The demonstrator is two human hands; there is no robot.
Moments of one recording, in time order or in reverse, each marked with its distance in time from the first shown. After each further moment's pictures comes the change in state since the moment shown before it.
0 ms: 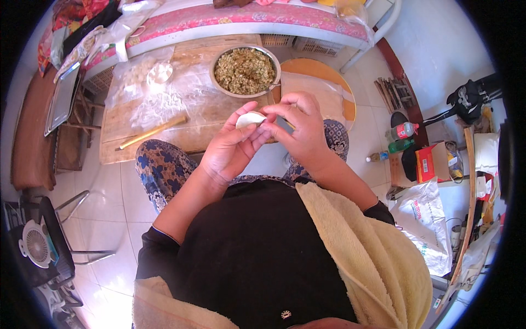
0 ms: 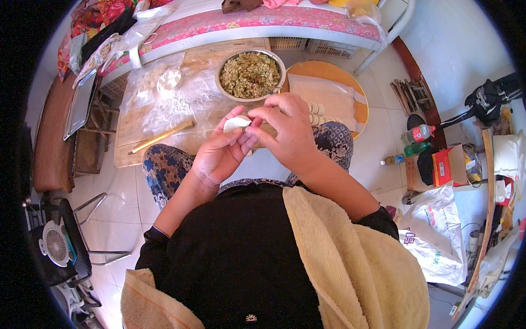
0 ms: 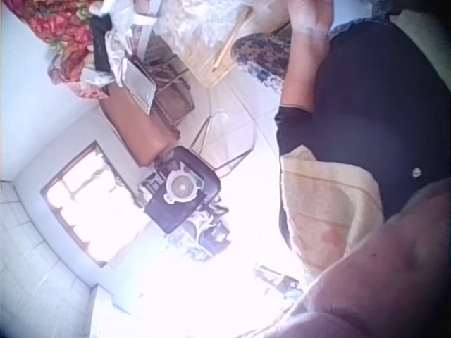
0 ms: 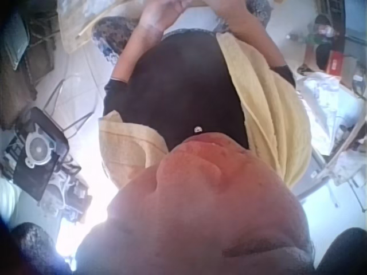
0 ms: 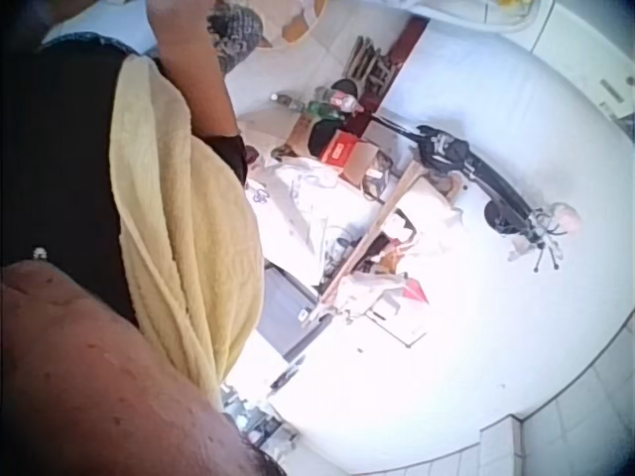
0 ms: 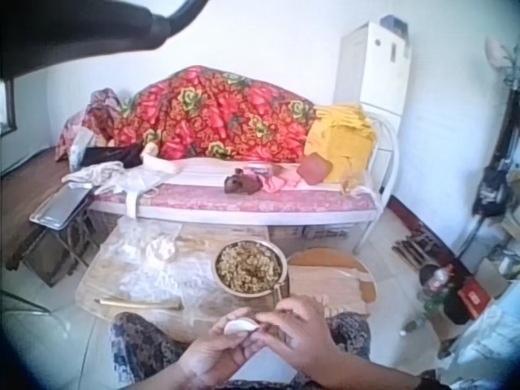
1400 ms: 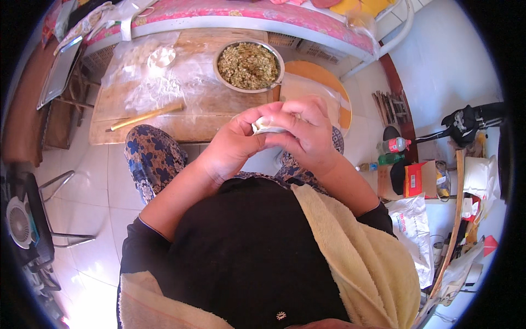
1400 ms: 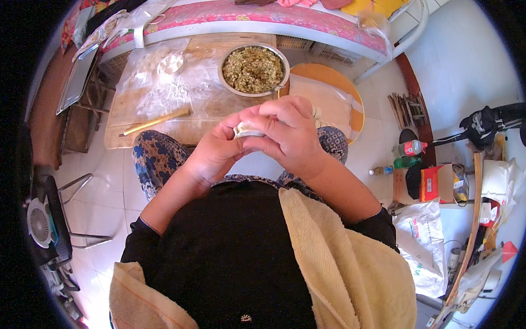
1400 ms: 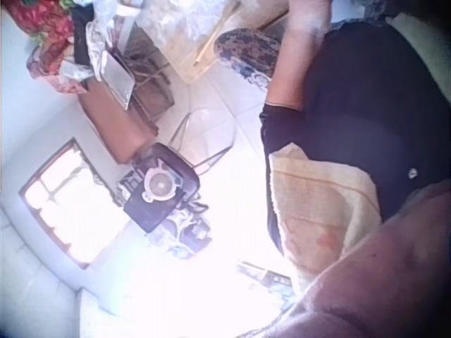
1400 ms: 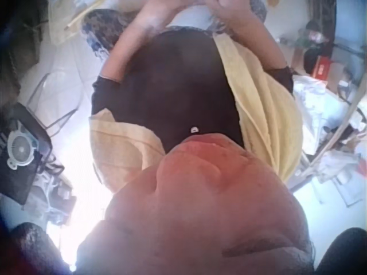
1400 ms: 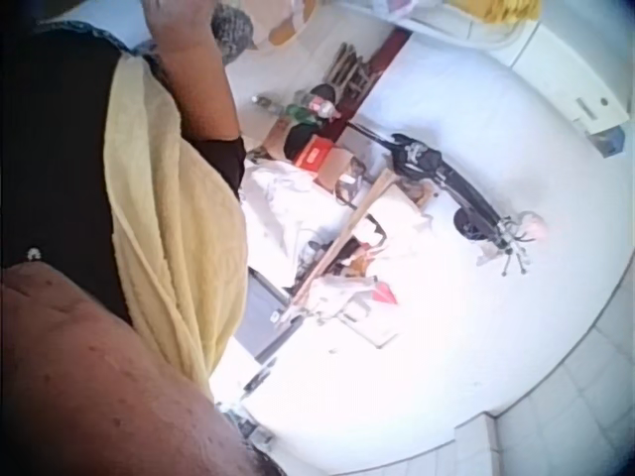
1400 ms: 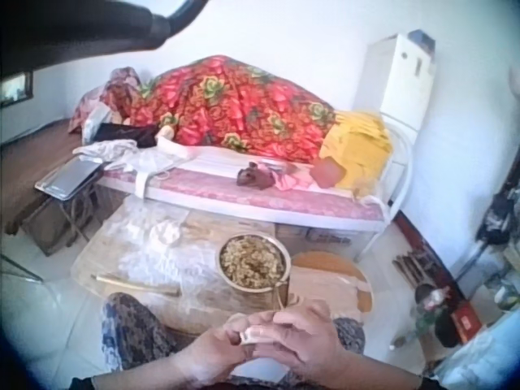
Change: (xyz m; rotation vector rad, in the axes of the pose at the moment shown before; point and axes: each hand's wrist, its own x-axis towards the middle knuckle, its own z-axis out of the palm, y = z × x) left_hand -0.011 0.001 0.021 0.400 -0.144 -0.014; right_hand 0.010 -0.003 -0.011 0.033 -0.102 -0.324
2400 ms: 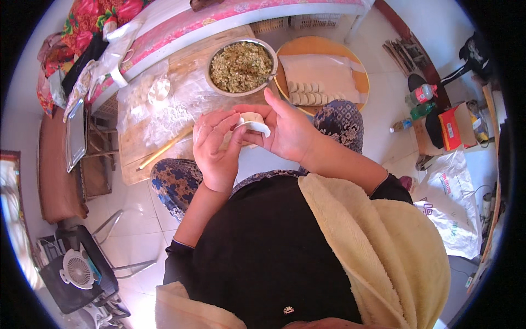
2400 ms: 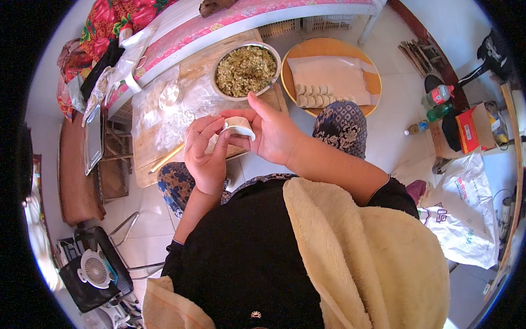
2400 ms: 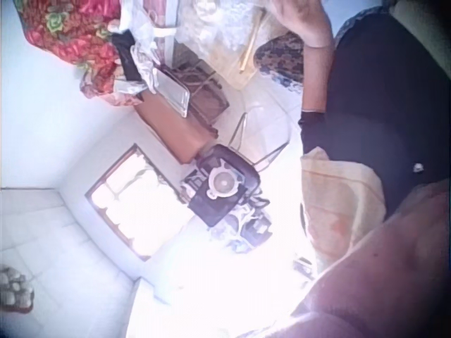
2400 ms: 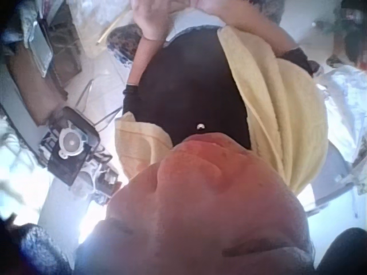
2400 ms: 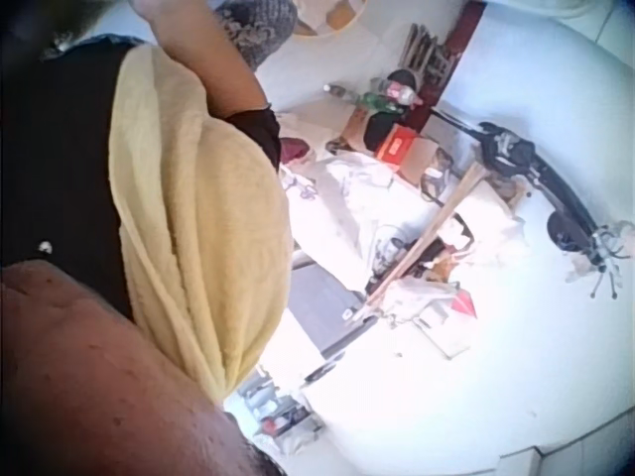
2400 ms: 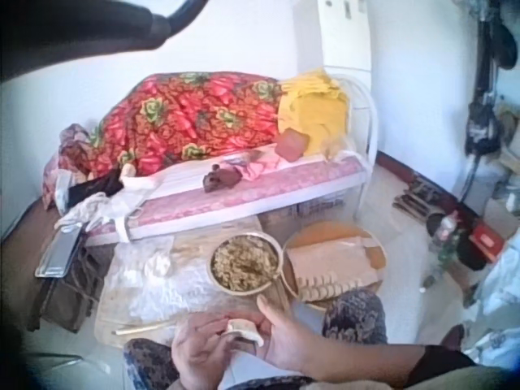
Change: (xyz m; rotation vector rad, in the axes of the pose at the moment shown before) left_hand 0.016 0.005 -0.014 1.566 0.410 0.809; right_hand -0.021 0.017 0.041 2.095 0.204 1.253
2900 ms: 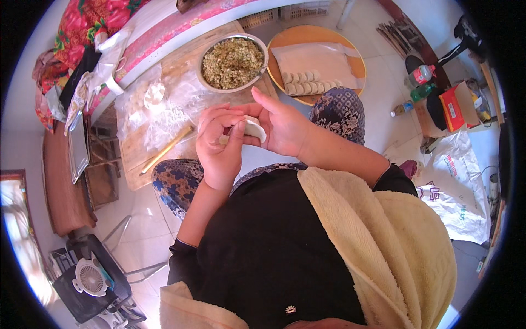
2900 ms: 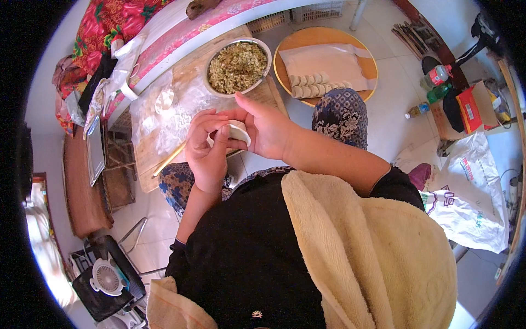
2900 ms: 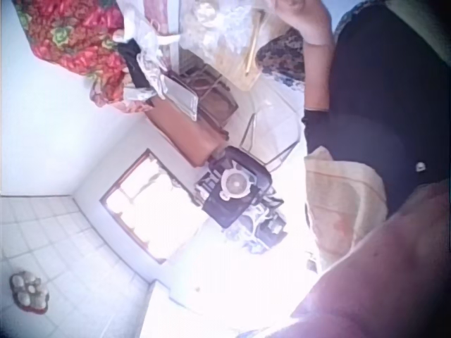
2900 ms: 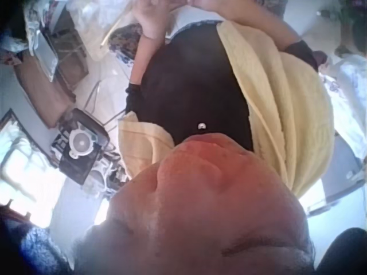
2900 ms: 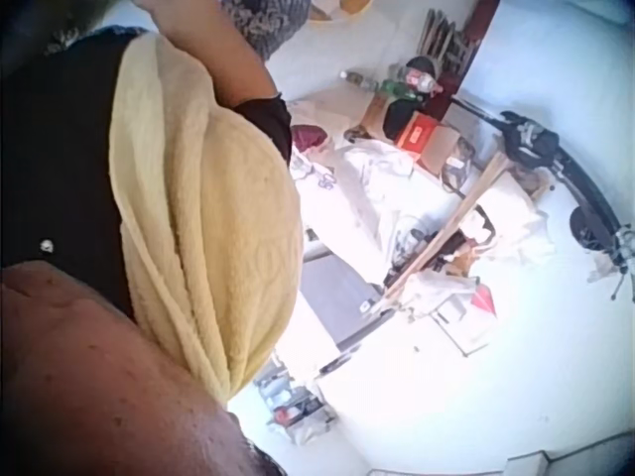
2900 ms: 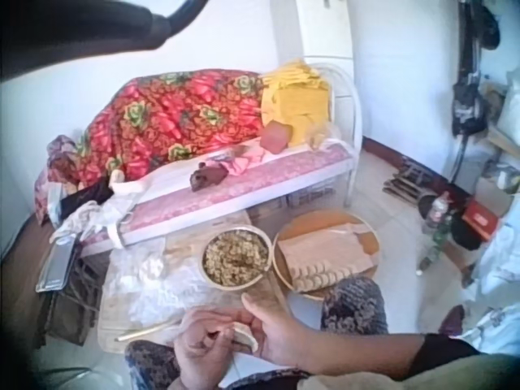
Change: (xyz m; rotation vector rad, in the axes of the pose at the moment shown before) left_hand -0.002 0.003 0.015 -0.265 -0.076 -0.099; right_hand -0.008 0.004 -0.010 0.000 0.028 0.037
